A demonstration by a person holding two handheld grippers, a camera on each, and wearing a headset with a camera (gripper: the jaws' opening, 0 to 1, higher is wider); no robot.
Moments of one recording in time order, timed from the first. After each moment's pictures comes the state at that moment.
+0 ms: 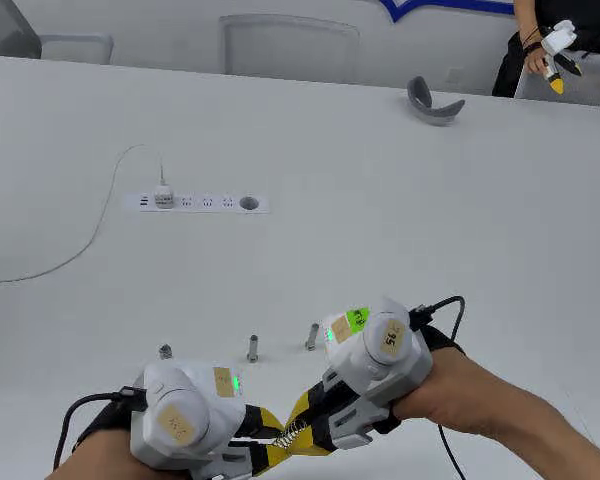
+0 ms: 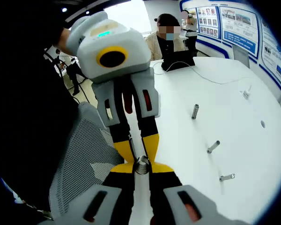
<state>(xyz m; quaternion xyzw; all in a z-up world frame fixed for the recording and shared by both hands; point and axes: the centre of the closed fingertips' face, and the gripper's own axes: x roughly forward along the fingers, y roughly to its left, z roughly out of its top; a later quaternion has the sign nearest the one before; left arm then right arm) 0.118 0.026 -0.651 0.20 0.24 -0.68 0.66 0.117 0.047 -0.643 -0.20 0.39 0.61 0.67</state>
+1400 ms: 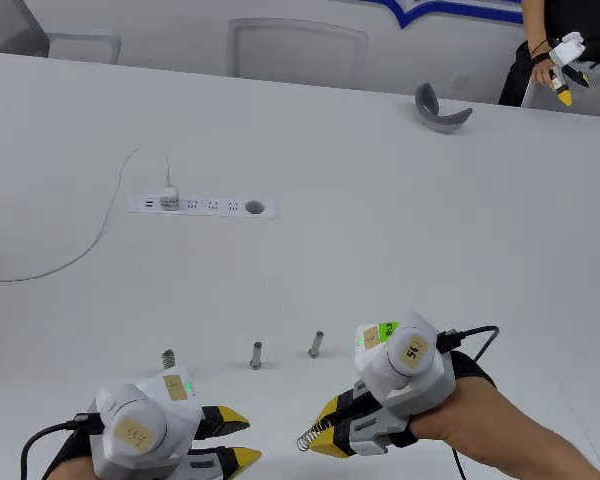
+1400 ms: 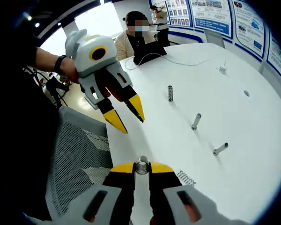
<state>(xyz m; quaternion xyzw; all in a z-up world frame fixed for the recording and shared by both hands) 0.153 0.064 -0.672 0.12 0.28 -0.60 0.74 0.137 0.009 -0.665 -0.15 0.44 0.51 0.72</state>
